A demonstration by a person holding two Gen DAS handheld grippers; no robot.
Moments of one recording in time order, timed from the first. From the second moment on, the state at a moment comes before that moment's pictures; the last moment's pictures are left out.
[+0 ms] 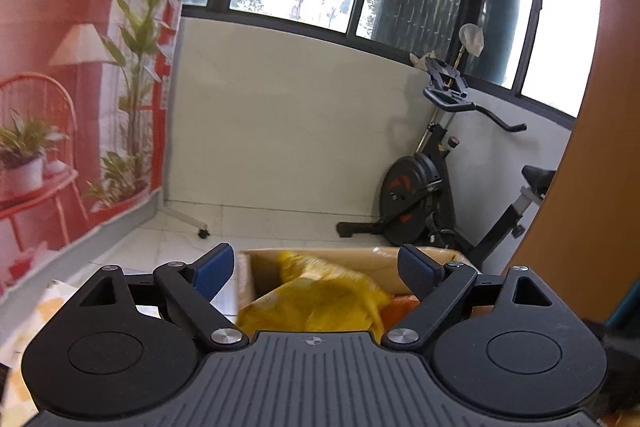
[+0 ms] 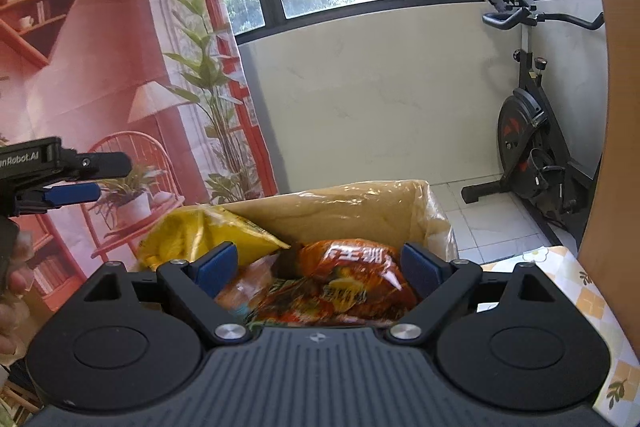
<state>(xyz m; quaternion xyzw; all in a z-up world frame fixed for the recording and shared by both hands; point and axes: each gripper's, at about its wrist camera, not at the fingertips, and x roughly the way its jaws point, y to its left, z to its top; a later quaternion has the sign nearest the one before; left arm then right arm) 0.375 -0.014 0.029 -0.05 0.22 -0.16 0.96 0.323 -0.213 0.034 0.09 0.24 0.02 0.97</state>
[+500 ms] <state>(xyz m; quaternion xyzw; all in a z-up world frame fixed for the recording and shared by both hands) 0.276 0.065 0.002 -0.01 0.23 -0.12 0.97 0.241 -0.177 0.006 0.07 0.21 0.06 0.97</state>
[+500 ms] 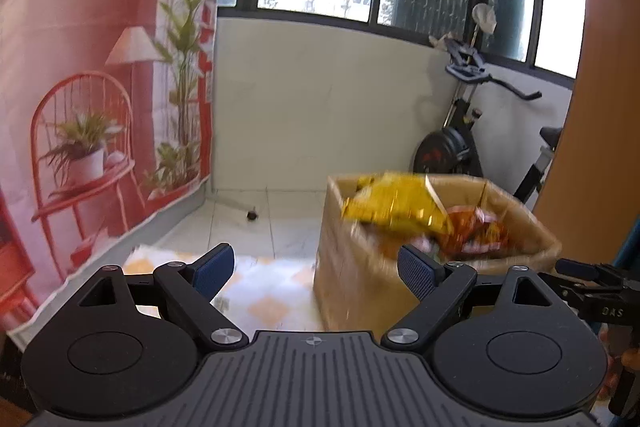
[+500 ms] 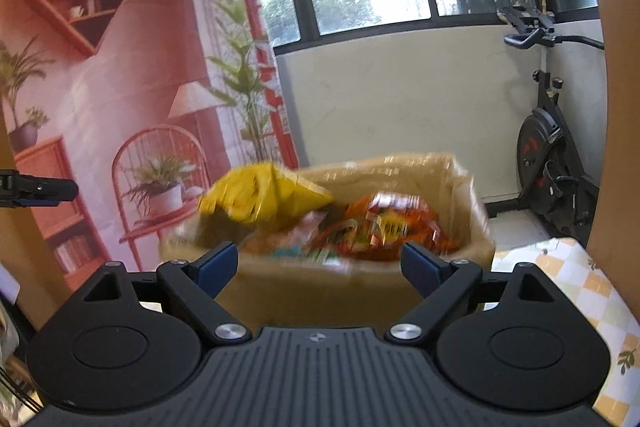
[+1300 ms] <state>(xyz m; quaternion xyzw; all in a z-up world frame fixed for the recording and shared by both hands) 0.282 -0.003 -0.179 0.02 0.42 -0.21 0.88 0.186 -0.180 -0.134 0.07 0.35 0.03 0.93</state>
